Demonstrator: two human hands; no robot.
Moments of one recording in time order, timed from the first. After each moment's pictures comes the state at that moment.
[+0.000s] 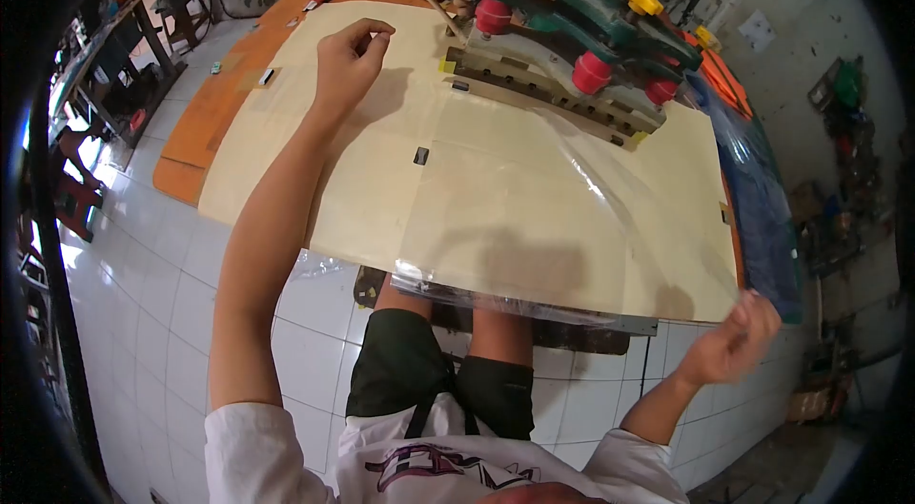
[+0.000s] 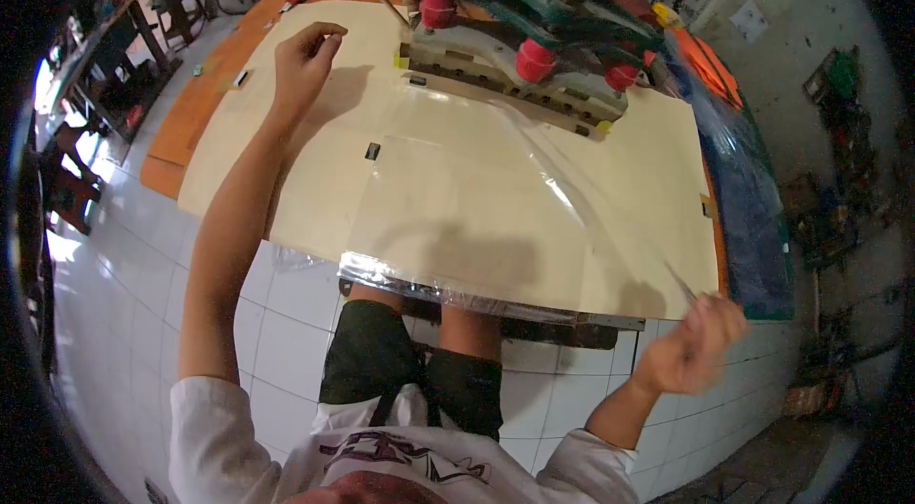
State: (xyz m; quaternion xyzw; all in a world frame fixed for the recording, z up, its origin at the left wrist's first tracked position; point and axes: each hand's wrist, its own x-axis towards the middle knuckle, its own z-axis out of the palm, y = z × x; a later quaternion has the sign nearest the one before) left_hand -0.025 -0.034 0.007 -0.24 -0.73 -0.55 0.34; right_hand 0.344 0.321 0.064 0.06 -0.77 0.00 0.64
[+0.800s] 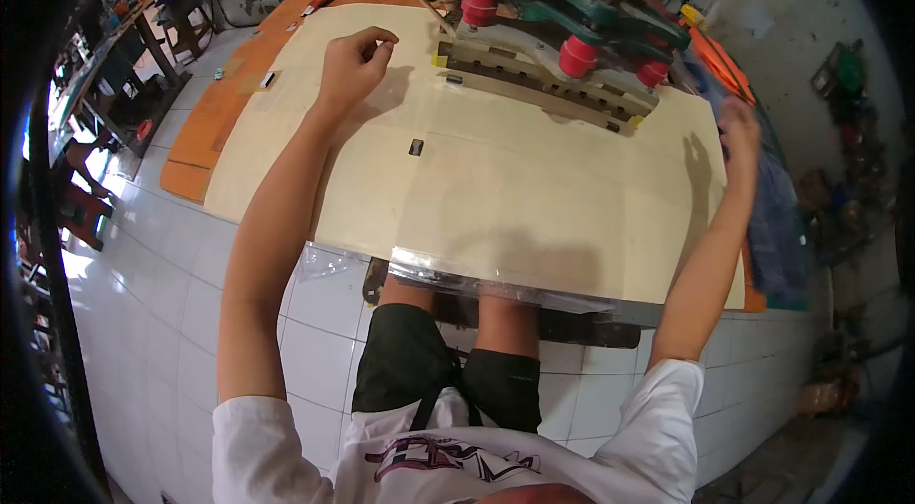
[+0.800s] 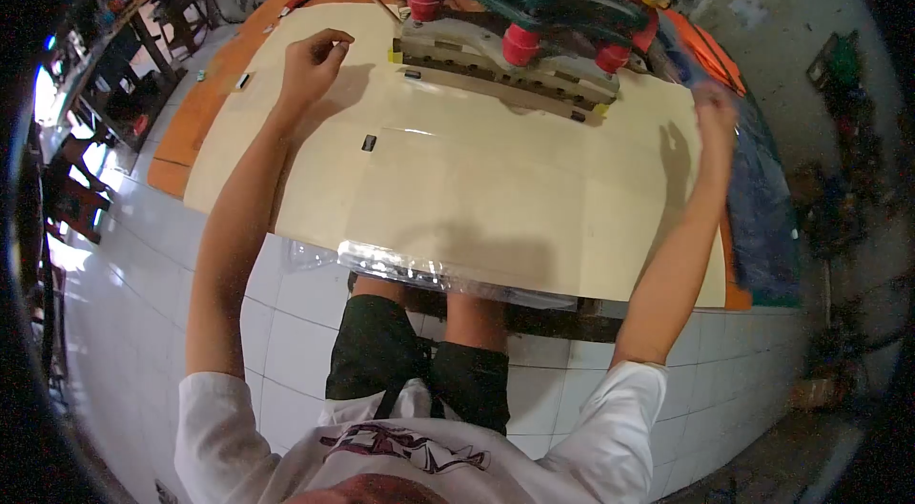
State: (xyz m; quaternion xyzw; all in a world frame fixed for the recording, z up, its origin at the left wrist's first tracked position) left_hand -0.031 -0.030 0.002 -0.27 -0.79 -0.46 0.31; right_hand 0.137 0.519 0.084 -0.21 -0.80 0.42 0.37
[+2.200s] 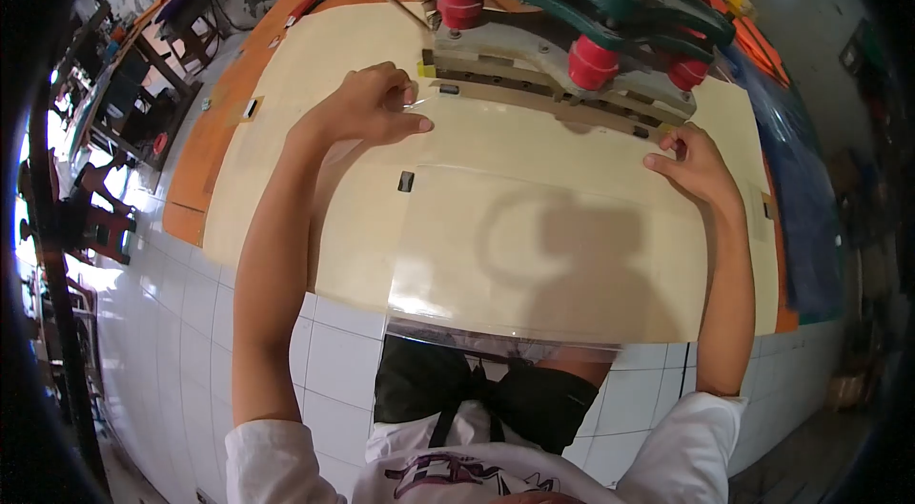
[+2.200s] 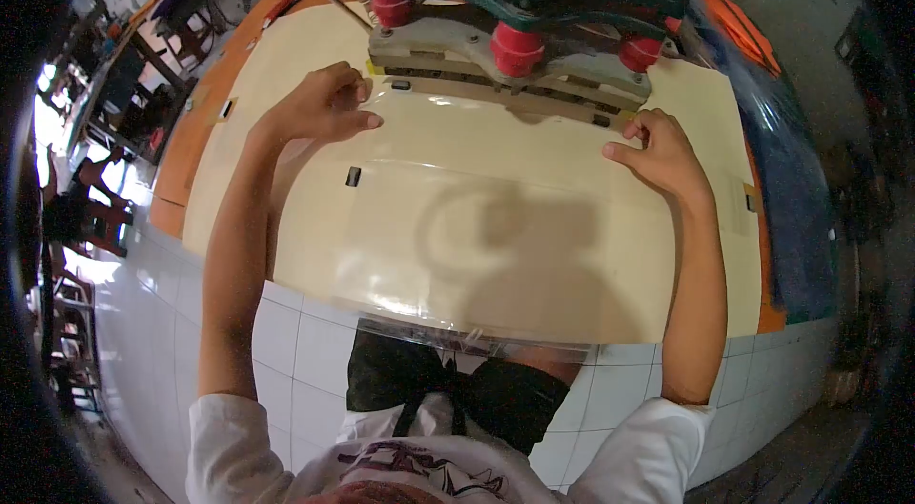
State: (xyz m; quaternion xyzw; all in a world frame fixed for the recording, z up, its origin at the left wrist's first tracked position) left_hand -0.017 -0.005 0.022 -0.29 -0.91 -0.28 -0.05; right_hand 0.129 0.421 0.030 -0.07 -0.97 0.21 0.06
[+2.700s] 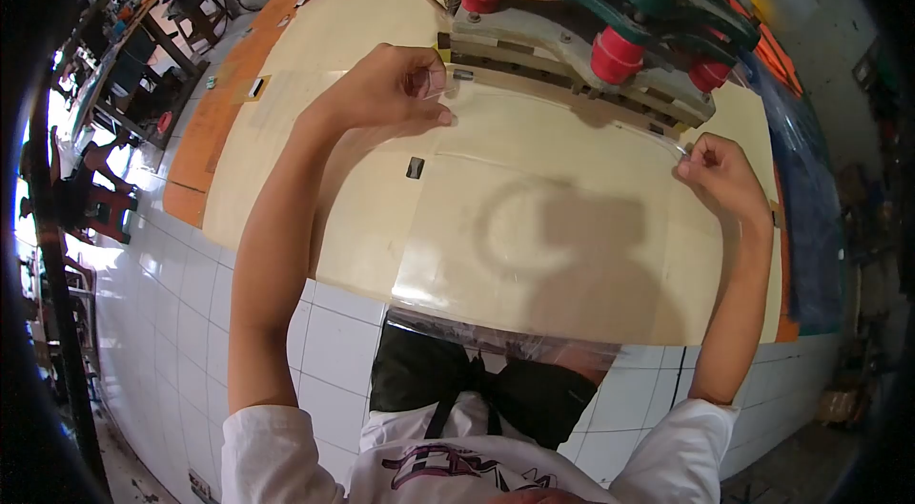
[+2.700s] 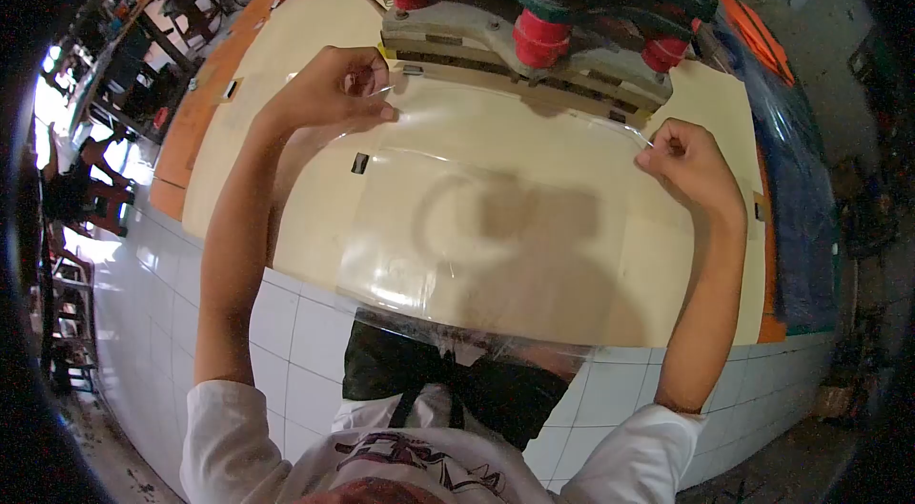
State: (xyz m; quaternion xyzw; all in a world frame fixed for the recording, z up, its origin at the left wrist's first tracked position) left_hand -0.006 0.005 0.033 -0.38 -0.86 -0.34 -0.04; right_hand 0.143 0.438 0.034 -0.06 -0.89 0.45 -0.01
